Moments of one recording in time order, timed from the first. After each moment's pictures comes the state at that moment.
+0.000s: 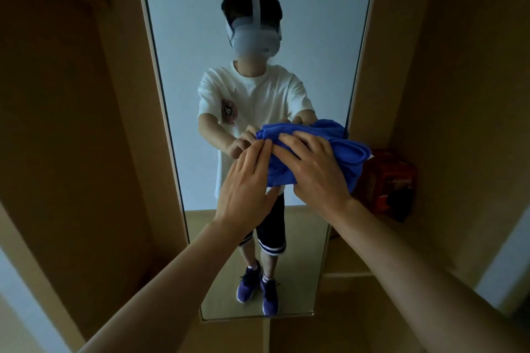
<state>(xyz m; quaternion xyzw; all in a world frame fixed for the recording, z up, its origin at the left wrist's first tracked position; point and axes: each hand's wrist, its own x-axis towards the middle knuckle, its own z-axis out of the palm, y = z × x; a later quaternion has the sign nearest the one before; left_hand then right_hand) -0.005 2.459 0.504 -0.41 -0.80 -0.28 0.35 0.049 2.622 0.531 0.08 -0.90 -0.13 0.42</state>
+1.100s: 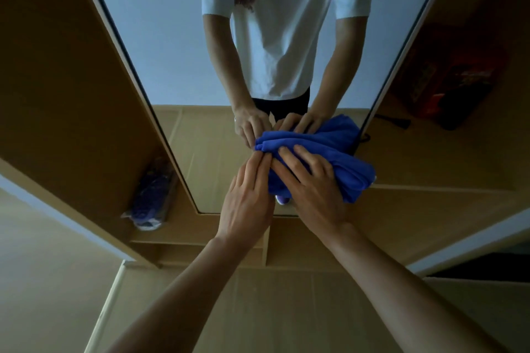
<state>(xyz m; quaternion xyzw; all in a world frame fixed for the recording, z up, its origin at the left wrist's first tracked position) 0.023 2.463 0.254 -0.34 -0.87 -0.28 0.20 0.060 2.624 0.260 0.08 -0.93 -0.11 0.34</state>
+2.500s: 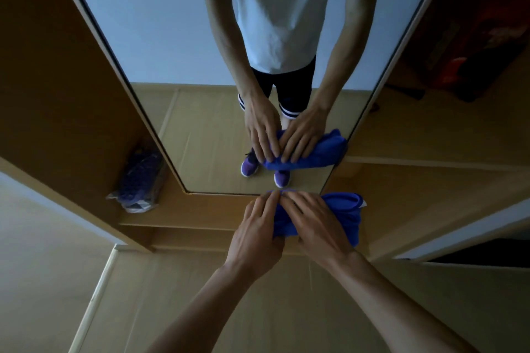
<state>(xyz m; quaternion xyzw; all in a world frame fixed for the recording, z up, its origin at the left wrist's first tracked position) 0.074 2.465 0.118 -0.27 -0.91 -0.31 -0.11 0.115 2.624 0.125 0.09 -0.99 0.11 0.07</state>
